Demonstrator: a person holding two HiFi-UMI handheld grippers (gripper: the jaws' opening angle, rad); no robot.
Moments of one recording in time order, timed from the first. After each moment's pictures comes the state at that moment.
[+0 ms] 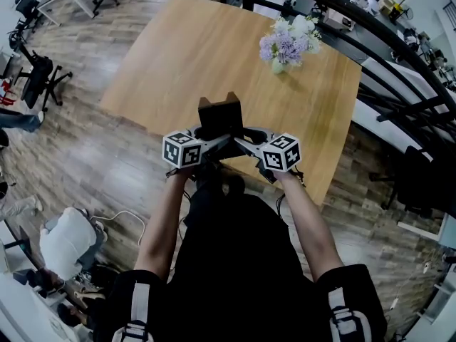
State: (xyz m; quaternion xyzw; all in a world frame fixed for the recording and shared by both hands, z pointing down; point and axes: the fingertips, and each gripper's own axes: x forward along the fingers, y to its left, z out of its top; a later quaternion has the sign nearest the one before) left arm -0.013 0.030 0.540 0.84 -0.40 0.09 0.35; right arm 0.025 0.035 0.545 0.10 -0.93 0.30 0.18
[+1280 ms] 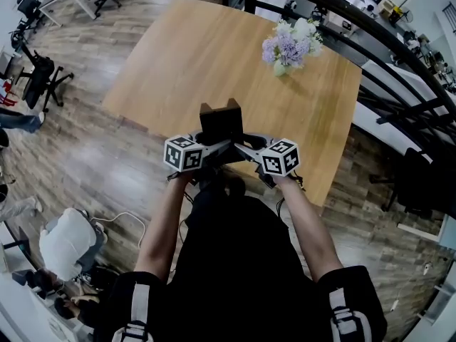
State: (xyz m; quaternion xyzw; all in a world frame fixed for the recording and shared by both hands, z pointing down) left arm -0.018 0.047 0.546 0.84 -0.39 0.10 0.36; right arm 0.020 0.053 0.552 0.10 -0.93 0.31 0.19
